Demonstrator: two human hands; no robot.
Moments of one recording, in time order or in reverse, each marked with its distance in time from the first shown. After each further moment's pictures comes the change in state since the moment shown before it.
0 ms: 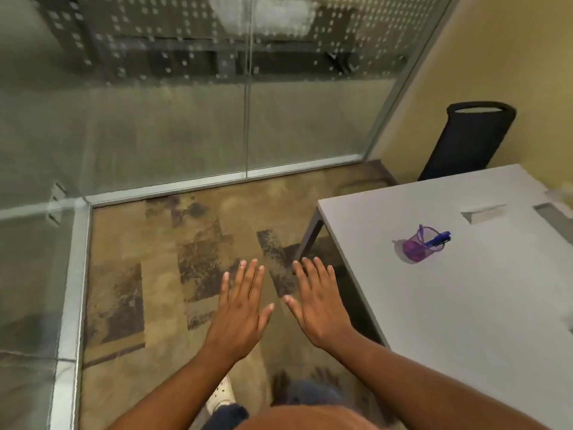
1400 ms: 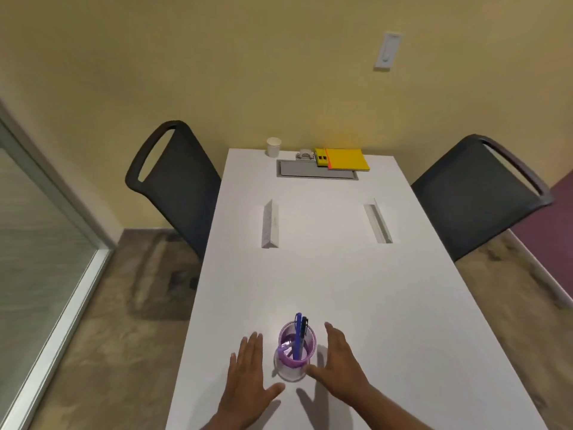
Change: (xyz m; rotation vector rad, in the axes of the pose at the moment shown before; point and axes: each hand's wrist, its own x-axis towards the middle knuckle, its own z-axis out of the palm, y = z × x) left_hand 0.512 0.287 0.178 -0.012 -0.801 0.925; right_hand 0.089 0.366 -0.001 0.927 0.311 1.480
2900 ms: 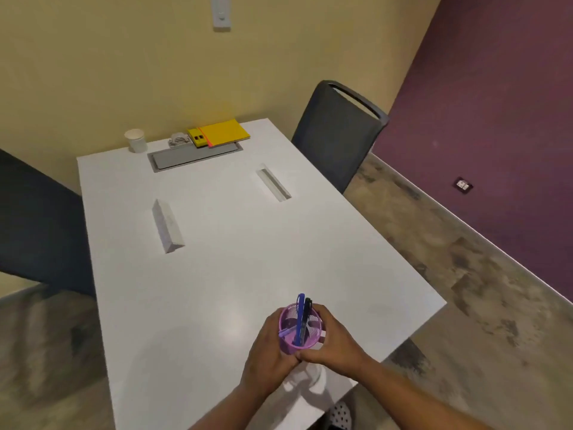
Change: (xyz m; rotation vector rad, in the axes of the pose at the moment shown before) left_hand -0.020 0.128 -0.001 -0.595 -0.164 0.627; right_hand -0.109 0.050 -0.014 0.557 0.333 0.086
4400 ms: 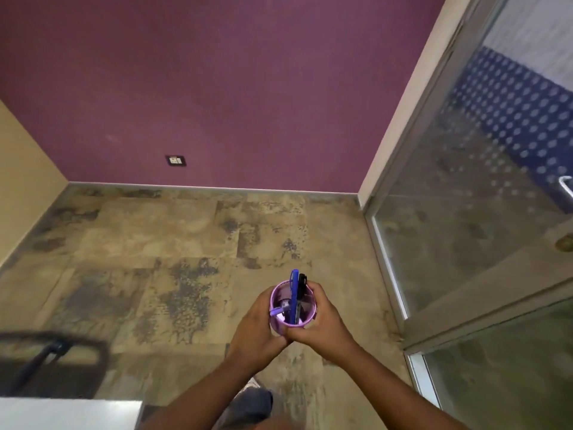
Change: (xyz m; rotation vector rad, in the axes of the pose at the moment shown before) left_hand 0.183 0.297 0.674 0.104 -0.859 0.530; right_hand -0.264 0.322 -0.539 0.414 1.058 0.295
